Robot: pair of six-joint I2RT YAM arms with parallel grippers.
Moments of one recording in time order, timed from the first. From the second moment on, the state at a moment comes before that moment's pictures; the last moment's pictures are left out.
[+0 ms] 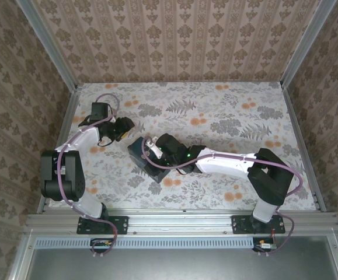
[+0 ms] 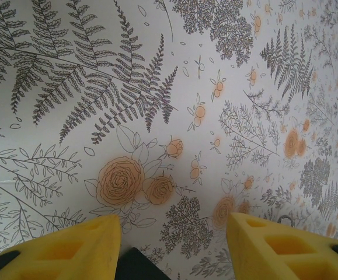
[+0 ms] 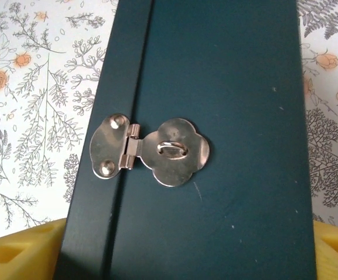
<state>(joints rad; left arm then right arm) -0.10 1.59 1.02 -0.38 0.47 -0.68 0.96 1.72 1.13 -0.16 -0.03 0.14</state>
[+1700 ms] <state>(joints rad) -0.20 1.37 0.69 -0.08 -0.23 -0.17 0.15 1.33 0.63 0.22 0.24 0.05</state>
